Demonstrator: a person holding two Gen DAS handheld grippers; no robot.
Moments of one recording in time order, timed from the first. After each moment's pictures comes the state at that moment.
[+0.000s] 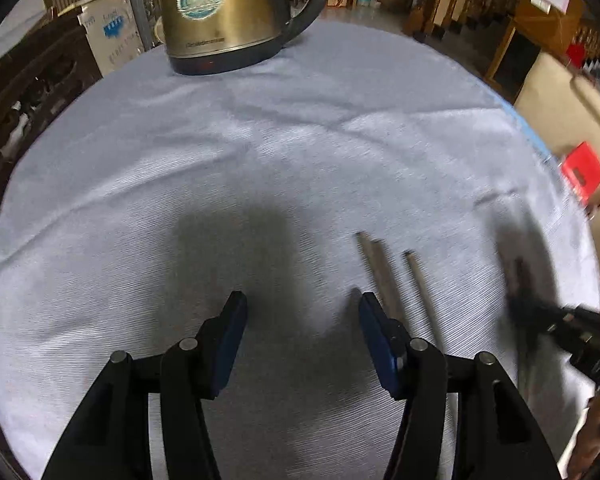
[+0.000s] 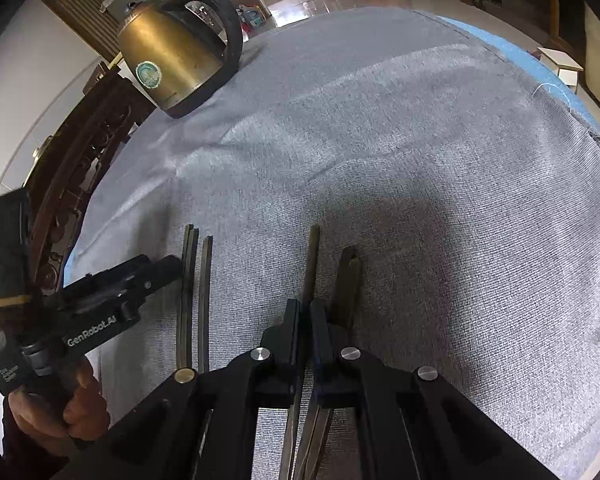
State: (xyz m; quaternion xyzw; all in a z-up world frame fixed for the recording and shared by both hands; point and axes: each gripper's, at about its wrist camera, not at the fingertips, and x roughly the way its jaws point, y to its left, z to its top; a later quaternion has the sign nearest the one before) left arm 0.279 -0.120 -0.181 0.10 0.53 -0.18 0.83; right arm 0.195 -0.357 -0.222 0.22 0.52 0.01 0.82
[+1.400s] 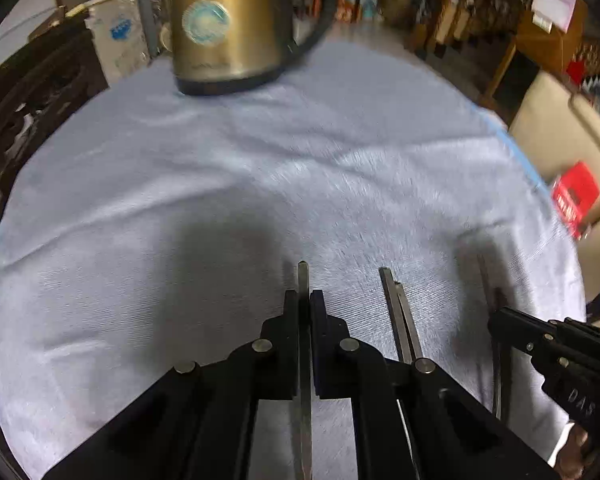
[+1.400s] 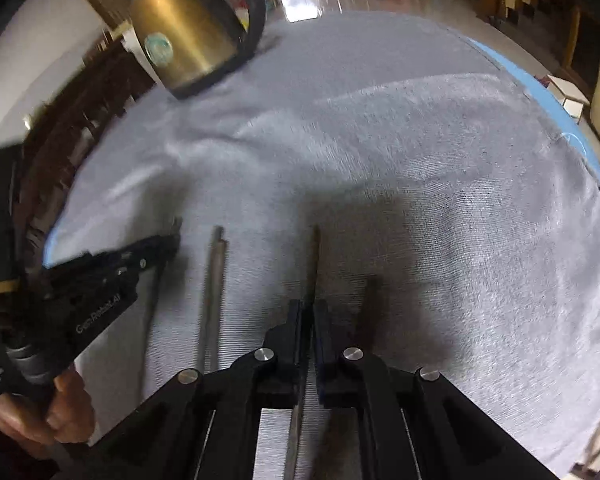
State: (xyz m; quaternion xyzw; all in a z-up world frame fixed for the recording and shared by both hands) left arm 0.287 -0.123 -0.148 0.06 0.50 -0.18 0.85; right arm 0.209 -0.333 -0.206 0.18 0.52 0.02 0.84
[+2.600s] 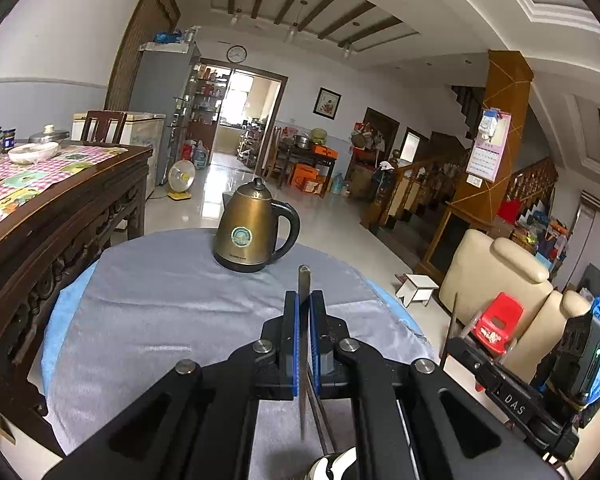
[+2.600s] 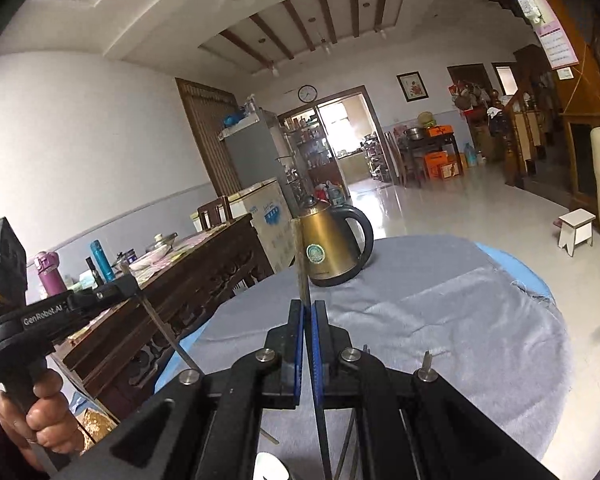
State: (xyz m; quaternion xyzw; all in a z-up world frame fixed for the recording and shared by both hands) left arm 0.074 0.015 0.051 -0.10 0.22 -0.24 0.94; right arm -0.017 -0.268 -0.021 0.16 0.17 0.06 0.97
